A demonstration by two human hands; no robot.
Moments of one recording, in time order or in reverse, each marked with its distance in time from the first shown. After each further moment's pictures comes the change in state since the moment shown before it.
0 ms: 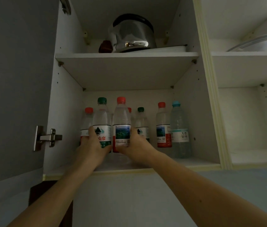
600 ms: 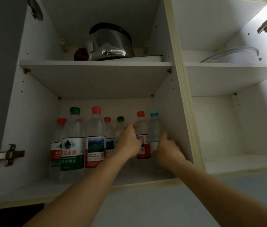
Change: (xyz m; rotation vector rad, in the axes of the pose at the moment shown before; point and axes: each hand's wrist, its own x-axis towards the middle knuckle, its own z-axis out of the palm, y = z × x) left_hand 0.016 0.148 0.100 -0.253 -0.212 0.298; right_hand -0.032 0.073 -0.111 -0.372 0.360 0.356
